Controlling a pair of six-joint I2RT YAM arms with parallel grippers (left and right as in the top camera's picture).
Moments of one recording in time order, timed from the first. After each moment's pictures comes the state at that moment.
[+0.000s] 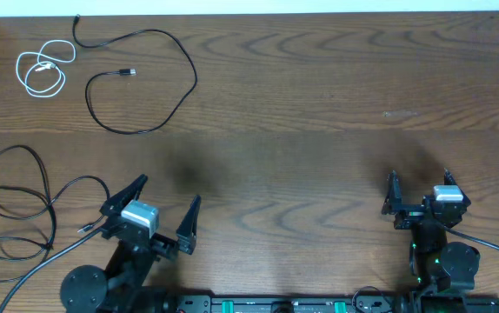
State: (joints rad) left arm 0.02 0.10 0.52 -0.49 0.44 0.02; right arm -0.03 0.01 0.01 -0.07 -0.02 -0.01
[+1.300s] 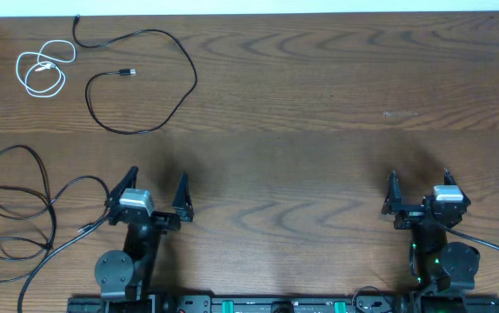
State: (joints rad) left arm 0.02 0.01 0.08 -0.02 0.20 -0.12; right arm -0.03 0.01 0.01 -0.07 -0.02 -0.01
